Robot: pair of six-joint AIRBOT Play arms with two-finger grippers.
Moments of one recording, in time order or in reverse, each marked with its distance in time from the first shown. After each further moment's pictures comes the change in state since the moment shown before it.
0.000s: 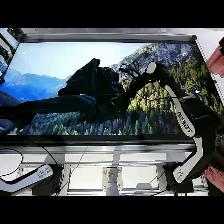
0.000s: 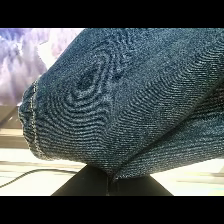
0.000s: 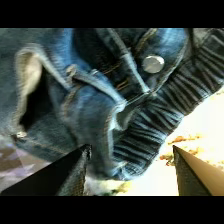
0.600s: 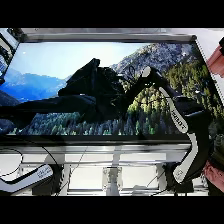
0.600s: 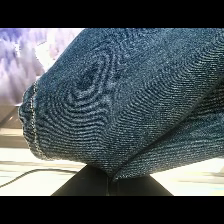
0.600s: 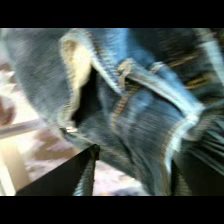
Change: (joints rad) left arm 0.000 0.000 0.000 0.002 0.000 0.000; right arm 0.021 -0.082 0.004 0.097 0.186 -0.027
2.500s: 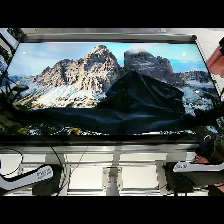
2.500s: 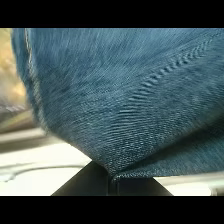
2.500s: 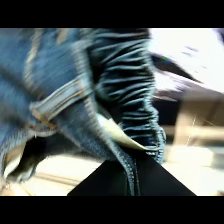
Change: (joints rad) left arm -0.163 -0.070 -0.085 0.097 -0.085 0.064; right arm -1.006 0.444 -0.524 -0.343 0.193 0.562
